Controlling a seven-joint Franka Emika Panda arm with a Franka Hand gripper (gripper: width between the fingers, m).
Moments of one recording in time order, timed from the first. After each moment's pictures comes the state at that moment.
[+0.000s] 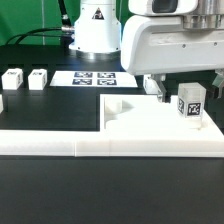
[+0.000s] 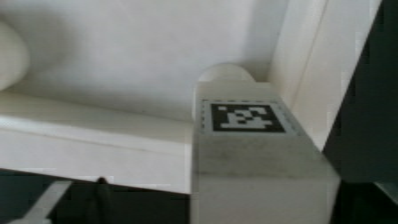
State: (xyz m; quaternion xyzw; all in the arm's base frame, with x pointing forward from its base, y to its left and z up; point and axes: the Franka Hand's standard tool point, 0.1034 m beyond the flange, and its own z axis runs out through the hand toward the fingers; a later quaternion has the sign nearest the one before) arm 0.637 0.110 0.076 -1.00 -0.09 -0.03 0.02
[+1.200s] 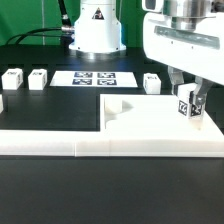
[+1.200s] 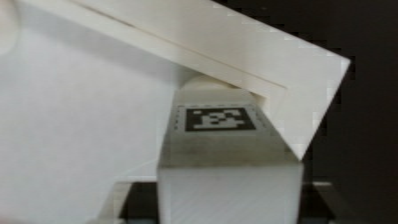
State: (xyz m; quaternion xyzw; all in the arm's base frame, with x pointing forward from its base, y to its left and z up) arm 0.631 0.112 0.074 -0.79 0.61 0.00 0.03
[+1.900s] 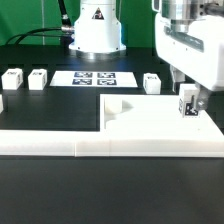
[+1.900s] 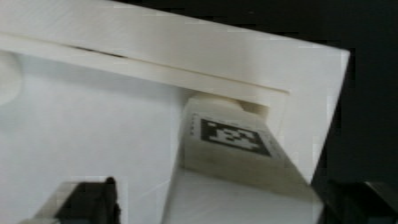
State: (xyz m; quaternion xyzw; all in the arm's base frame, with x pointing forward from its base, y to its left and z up) arm 0.628 0.116 0.069 -0.80 0.60 0.01 0.03
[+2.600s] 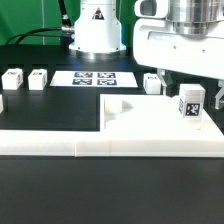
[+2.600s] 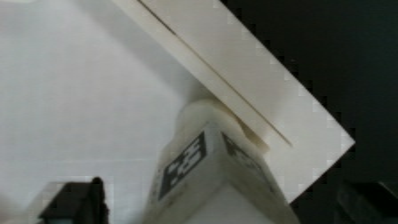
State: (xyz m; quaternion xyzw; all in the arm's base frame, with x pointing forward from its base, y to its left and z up) arm 0.628 0.119 0.070 -0.96 0.29 -0.01 0.02
